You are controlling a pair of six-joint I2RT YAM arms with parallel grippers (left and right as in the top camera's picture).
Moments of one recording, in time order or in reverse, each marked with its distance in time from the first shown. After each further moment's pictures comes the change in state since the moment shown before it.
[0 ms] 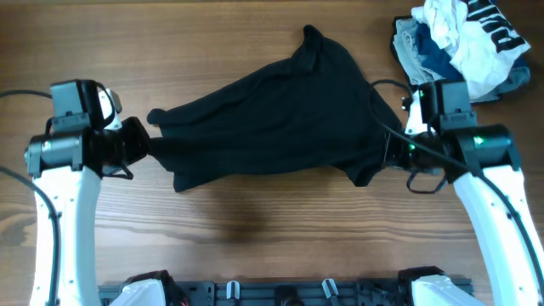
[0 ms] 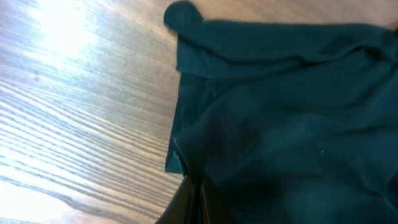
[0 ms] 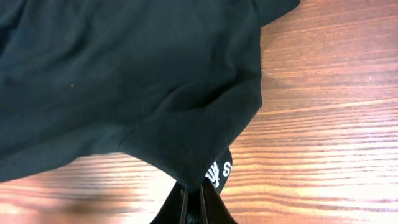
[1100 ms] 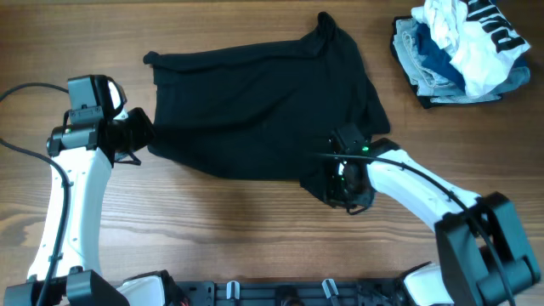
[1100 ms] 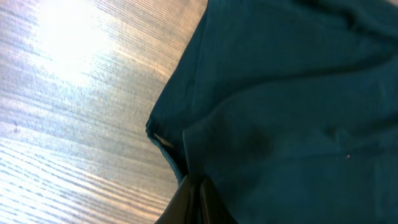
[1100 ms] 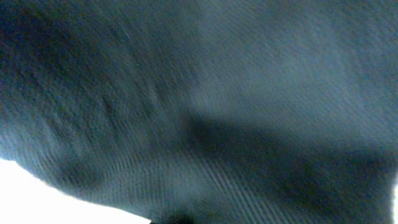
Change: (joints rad) left arm 0.000 0.120 -0.108 0.278 -0.039 -0.007; right arm 0.300 0.340 -0.382 0.343 -0.054 0.275
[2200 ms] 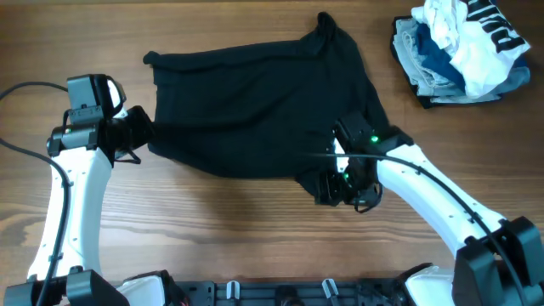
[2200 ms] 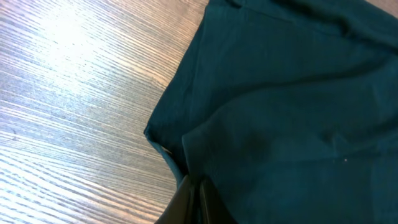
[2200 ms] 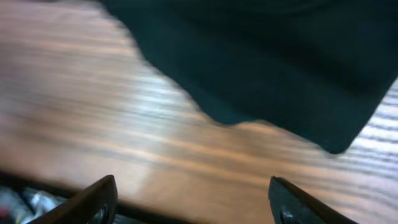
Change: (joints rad) left arm 0.000 0.001 -0.004 0.040 0.000 -0.002; right arm 0.017 -0.074 0.109 -0.169 -0.079 -0.207
